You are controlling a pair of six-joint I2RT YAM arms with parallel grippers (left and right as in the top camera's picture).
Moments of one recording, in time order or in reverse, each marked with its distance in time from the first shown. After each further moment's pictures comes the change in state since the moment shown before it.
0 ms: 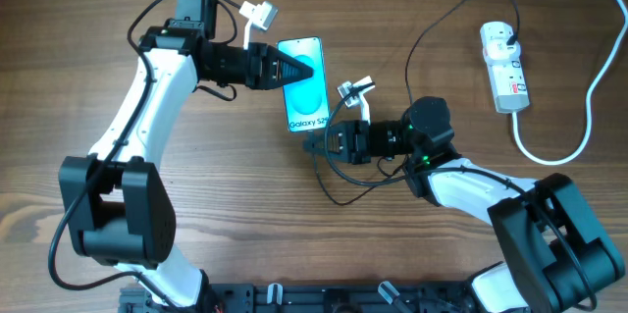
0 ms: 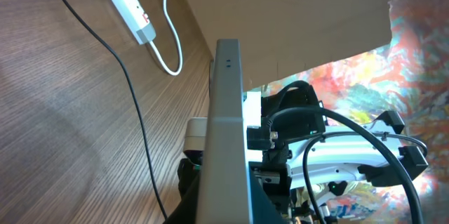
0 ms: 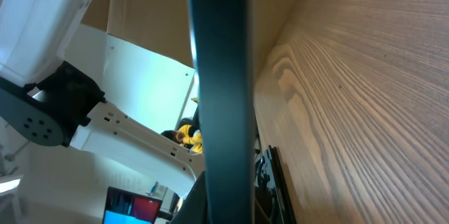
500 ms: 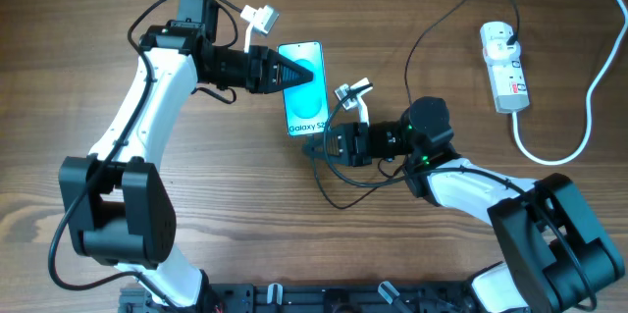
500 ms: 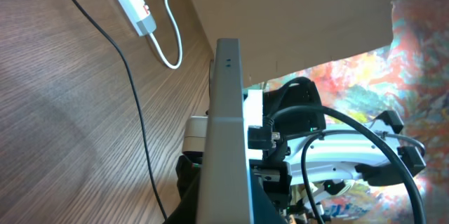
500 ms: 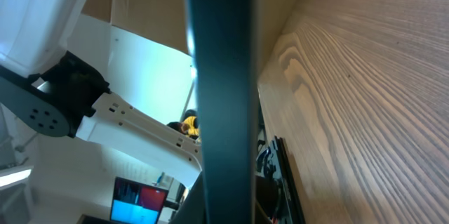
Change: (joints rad) left arm 0.002 0.000 0.007 -0.068 -0.008 0.024; right arm 0.003 0.000 0.003 0.000 -0.035 0.013
